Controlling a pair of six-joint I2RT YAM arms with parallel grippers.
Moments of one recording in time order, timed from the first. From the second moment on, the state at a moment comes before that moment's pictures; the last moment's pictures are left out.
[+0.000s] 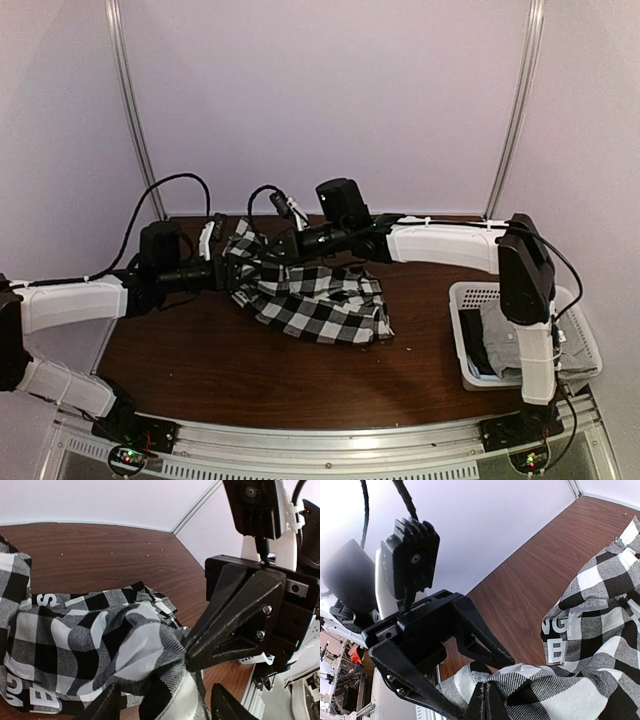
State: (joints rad) left arm -0.49 1.26 0.64 0.27 0.52 -0.48; right arm 0.86 2.11 1.74 -0.01 -0.61 0.48
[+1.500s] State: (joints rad) left arm -0.33 1.41 0.71 -0.14 -0.07 -0.78; right arm 0.63 2.29 1.71 -0.34 -0.15 0.09
